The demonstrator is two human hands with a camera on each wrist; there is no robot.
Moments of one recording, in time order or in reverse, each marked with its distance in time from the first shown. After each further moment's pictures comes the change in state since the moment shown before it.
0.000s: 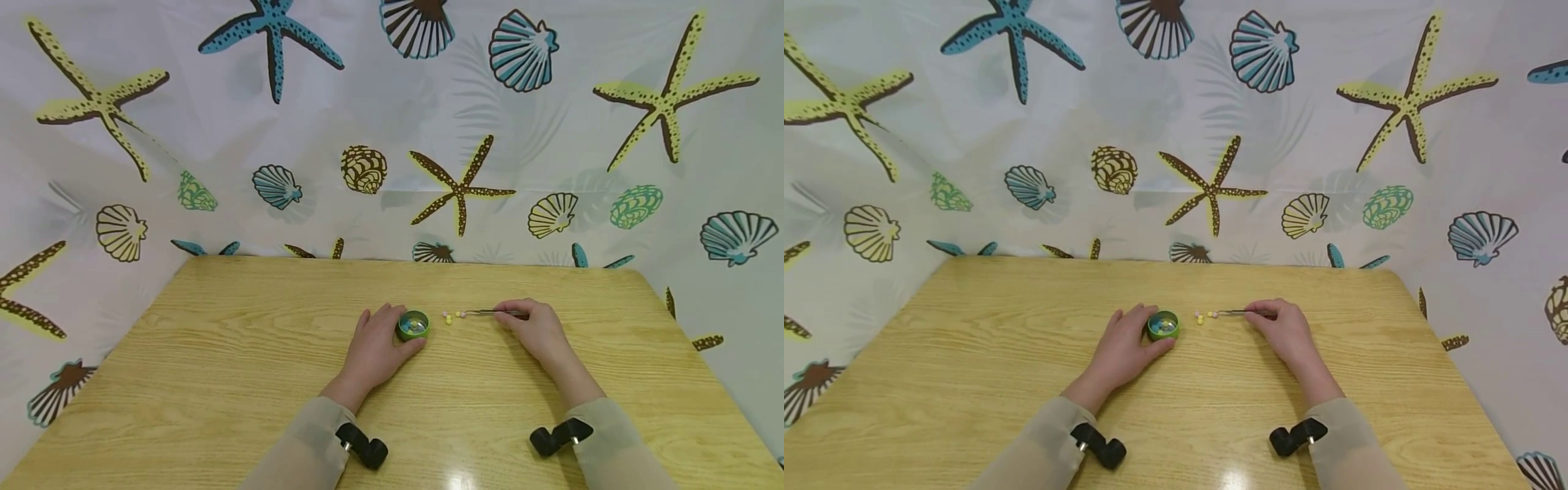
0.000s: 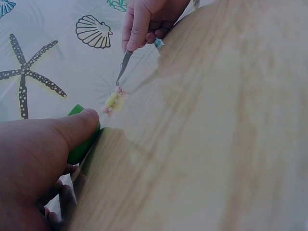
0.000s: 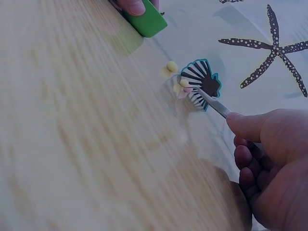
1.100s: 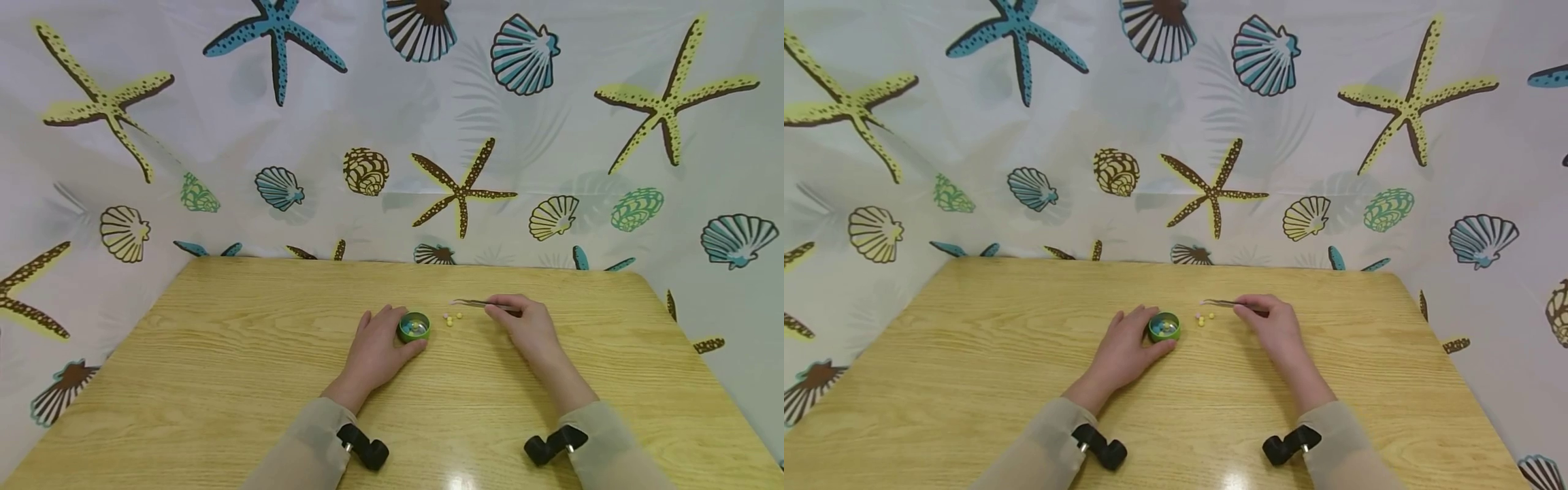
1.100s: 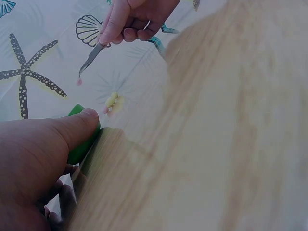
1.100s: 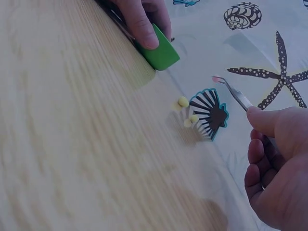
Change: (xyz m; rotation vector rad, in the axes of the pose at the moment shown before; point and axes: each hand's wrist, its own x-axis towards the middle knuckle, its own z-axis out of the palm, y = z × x) left_hand 0.000 0.001 -0.002 -0.003 -0.006 -0.007; right_hand -0.004 -0.022 0.012 0.184 0.039 0.023
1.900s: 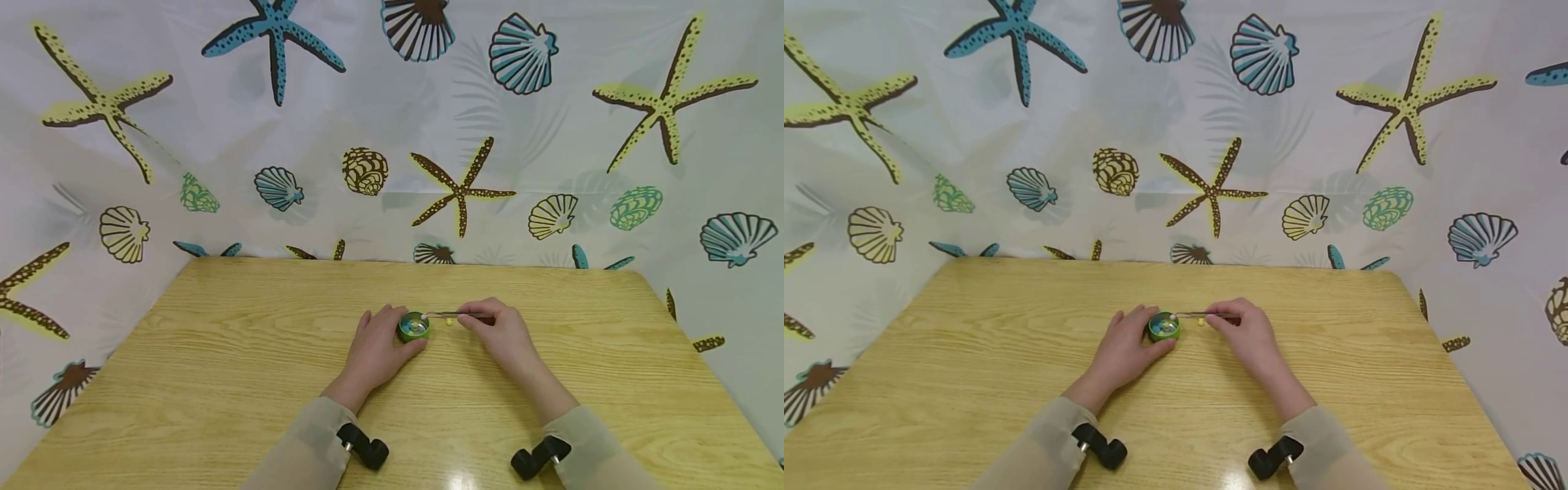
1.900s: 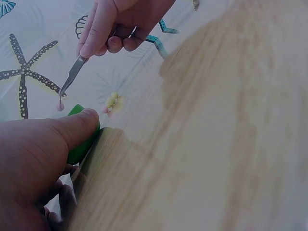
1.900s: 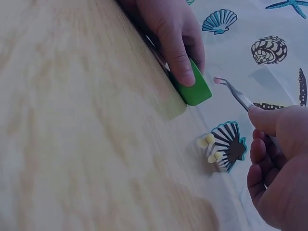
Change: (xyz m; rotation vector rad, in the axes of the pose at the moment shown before) left_hand 0.000 0.000 0.000 -0.002 -0.012 -0.010; right_hand -0.015 -0.015 0.033 -0.020 -0.075 -0.137
